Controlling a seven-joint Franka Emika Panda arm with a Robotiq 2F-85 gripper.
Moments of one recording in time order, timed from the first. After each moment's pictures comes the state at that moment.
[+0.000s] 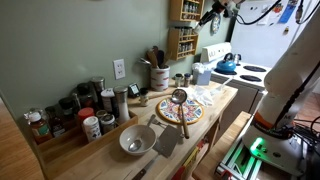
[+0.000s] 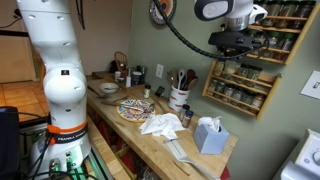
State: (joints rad) arm -0.20 -0.18 -0.39 -1.95 0.56 2.35 -1.04
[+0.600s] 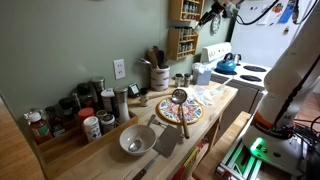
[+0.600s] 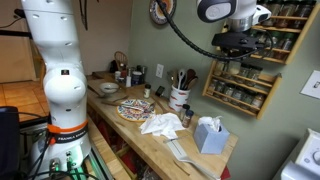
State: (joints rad) arm -0.20 -0.14 -0.39 -1.92 0.57 2.37 -1.04
